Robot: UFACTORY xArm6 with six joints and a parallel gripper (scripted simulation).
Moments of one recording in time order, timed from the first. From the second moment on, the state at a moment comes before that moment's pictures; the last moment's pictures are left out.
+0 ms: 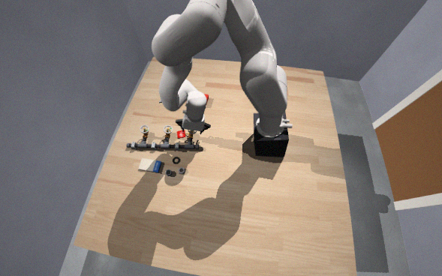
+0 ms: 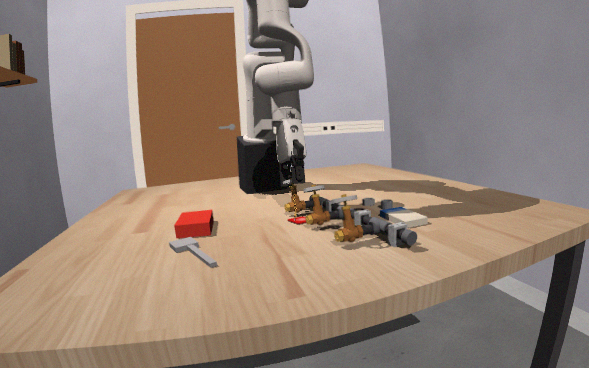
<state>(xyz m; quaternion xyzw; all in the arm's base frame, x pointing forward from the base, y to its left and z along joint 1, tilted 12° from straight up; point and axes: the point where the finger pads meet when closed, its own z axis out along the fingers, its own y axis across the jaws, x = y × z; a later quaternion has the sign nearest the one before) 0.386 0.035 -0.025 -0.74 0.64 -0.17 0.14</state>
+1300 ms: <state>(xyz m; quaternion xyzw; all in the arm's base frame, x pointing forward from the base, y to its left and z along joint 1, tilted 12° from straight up) 0.386 0.034 -0.026 -0.73 0.63 -0.16 0.19</state>
